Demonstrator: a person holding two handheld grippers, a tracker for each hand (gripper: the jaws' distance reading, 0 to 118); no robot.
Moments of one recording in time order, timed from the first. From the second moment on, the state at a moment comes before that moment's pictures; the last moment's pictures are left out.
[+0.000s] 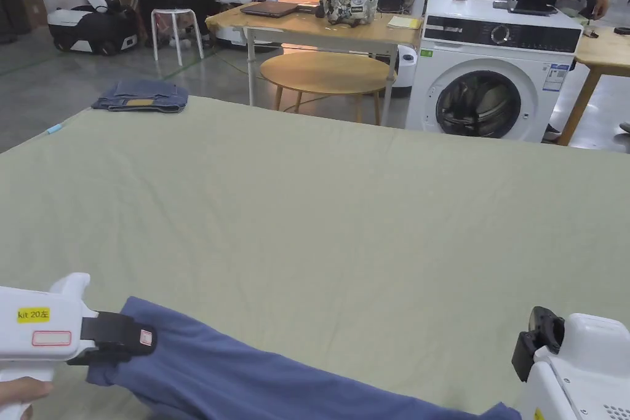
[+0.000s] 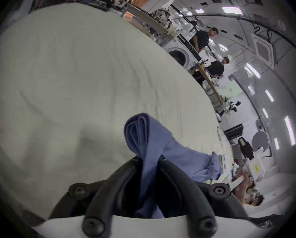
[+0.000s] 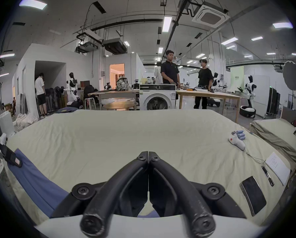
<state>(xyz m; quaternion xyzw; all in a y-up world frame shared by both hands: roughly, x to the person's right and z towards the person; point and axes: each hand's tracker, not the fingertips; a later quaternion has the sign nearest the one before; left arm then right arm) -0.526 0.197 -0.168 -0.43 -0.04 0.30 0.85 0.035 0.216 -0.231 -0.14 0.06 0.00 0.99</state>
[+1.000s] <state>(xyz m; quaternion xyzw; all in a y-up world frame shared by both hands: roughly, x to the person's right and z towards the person) -0.271 0.147 -0.244 -0.55 -0.13 0.27 0.78 0.047 0.212 -0.228 -0.16 0.06 0.00 0.99</state>
